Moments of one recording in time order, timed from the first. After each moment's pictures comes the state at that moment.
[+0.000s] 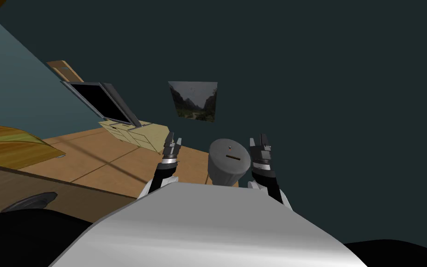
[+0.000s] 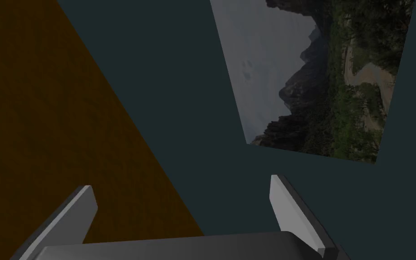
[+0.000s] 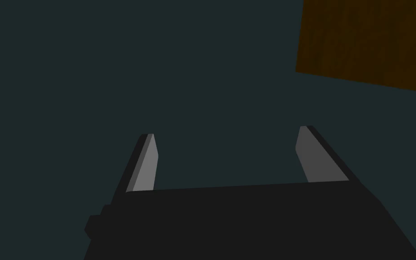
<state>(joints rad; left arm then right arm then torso) 0.54 0.00 -0.02 -2.22 -0.10 -0.48 0.06 0.54 -0.05 0.05 -2.38 0.12 -0.41 -0.09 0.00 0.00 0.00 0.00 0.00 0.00</state>
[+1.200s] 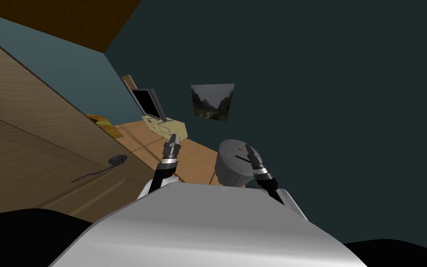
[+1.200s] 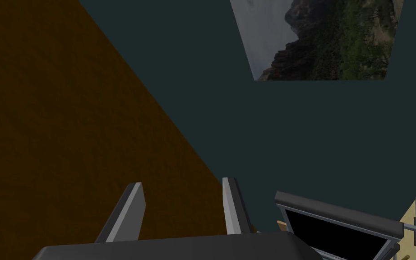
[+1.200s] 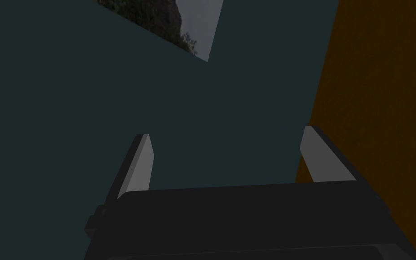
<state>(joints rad) 0.54 0.00 -0.02 -2.22 -0.10 -0.48 0.06 0.56 -0.33 -0.04 -2.17 0.36 -0.45 -0.10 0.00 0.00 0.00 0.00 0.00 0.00</state>
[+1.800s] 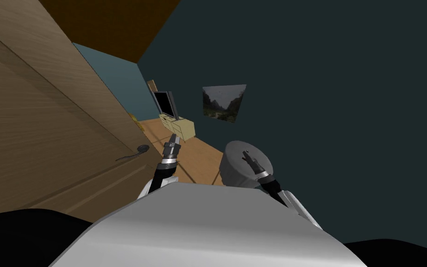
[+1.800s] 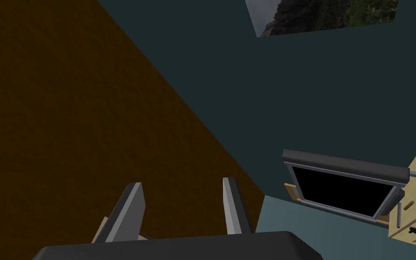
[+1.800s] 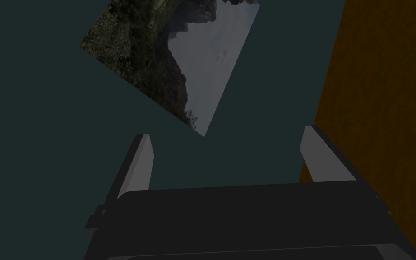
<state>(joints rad) 0.54 0.00 -0.02 -2.22 -0.10 -0.48 0.06 0.57 -0.45 -0.08 -2.02 0.51 -0.48 -0.11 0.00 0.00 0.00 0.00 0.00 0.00</state>
